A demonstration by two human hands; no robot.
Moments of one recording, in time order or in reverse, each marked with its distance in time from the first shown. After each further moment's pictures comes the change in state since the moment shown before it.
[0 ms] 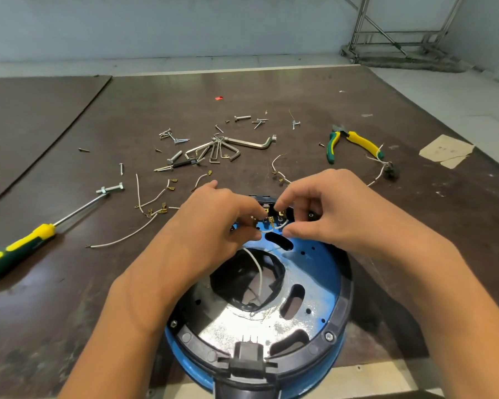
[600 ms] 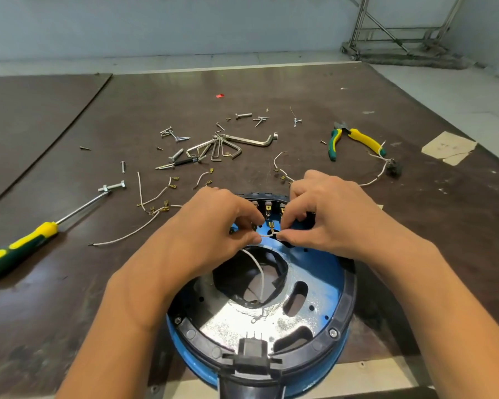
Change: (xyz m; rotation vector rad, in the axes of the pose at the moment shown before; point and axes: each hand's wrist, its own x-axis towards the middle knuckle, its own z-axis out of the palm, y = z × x) left_hand -0.006 -0.004 -0.006 -0.050 -0.121 -0.012; right_hand 0.003 0.004 0.018 -0.305 0.066 -0.138
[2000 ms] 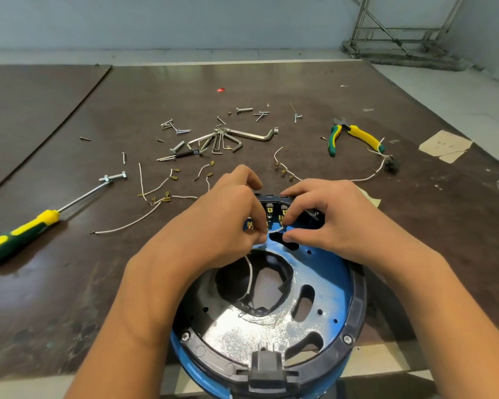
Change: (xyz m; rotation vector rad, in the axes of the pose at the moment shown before) left_hand -0.002 0.008 0.007 -0.027 -0.051 -0.035; right_hand -0.017 0.002 0.009 0.312 0.035 0.080
